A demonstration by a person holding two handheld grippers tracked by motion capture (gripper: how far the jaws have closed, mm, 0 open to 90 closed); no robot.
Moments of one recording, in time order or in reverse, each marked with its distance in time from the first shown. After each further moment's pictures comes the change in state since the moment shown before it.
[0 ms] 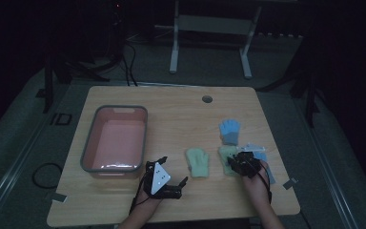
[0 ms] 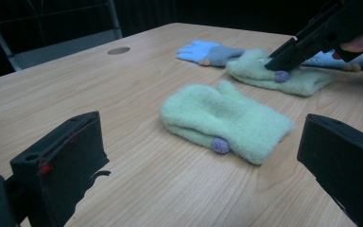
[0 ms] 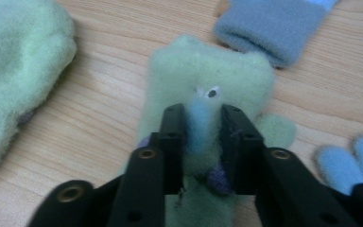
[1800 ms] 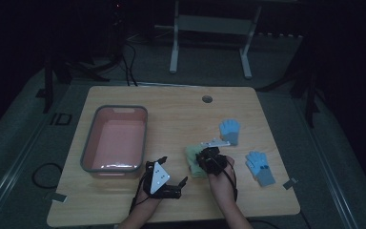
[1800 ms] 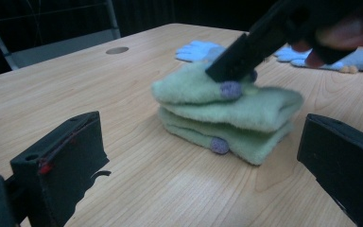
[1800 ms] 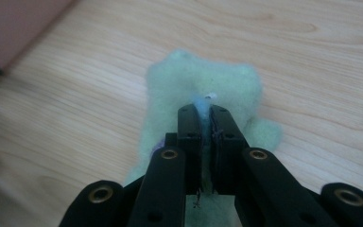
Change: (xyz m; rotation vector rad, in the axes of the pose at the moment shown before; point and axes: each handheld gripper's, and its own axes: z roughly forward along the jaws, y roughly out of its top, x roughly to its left) left arm 0.001 0.000 0.000 -0.003 -0.010 -0.015; right arm 0.110 0.053 0.000 -0.008 0.076 -0.003
